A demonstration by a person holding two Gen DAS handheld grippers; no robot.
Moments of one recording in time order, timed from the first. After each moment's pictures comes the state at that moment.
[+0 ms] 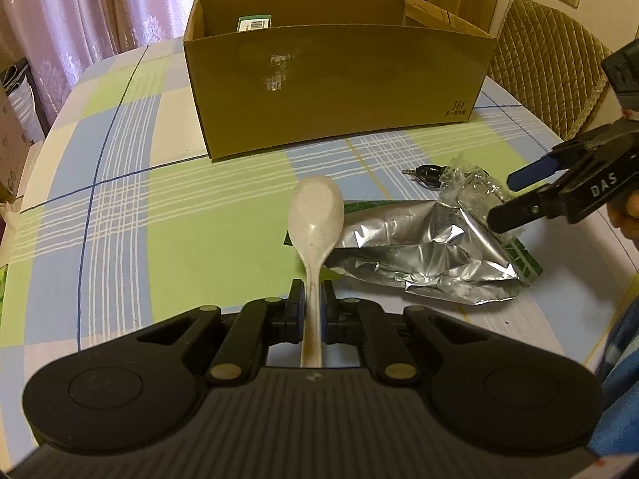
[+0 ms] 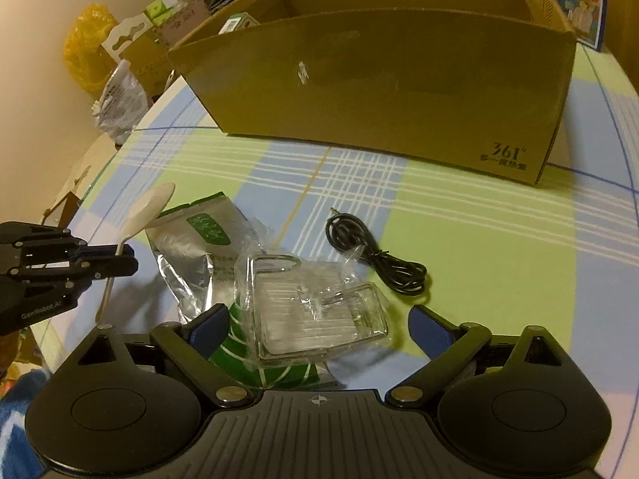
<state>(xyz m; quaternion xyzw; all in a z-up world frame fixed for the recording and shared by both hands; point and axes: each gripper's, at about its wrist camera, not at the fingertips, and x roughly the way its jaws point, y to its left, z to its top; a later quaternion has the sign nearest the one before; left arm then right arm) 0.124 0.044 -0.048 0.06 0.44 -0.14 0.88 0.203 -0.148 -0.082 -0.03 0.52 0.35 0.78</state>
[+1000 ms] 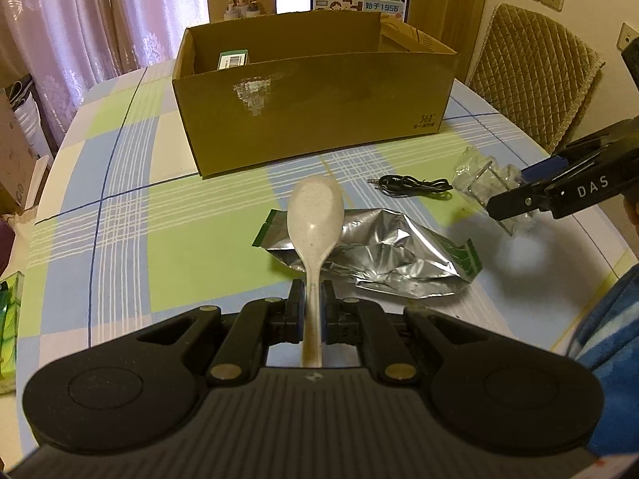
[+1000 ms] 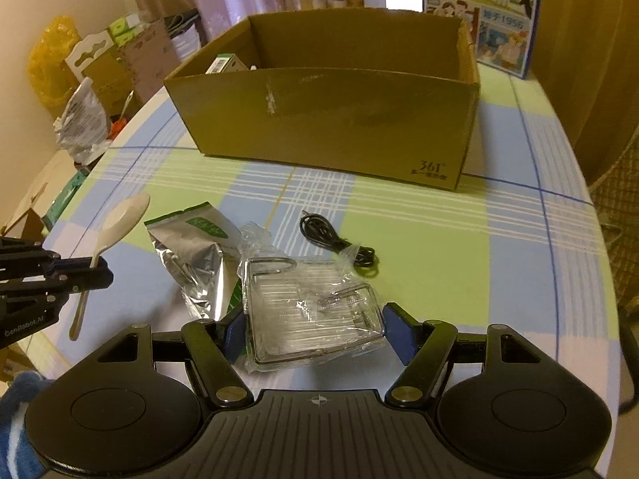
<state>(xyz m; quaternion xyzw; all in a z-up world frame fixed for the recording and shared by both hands) 0.088 0.021 -0.014 0.07 0.43 -0.14 0.89 0.136 -0.167 -0.022 -0.06 0.48 0.26 0.84</state>
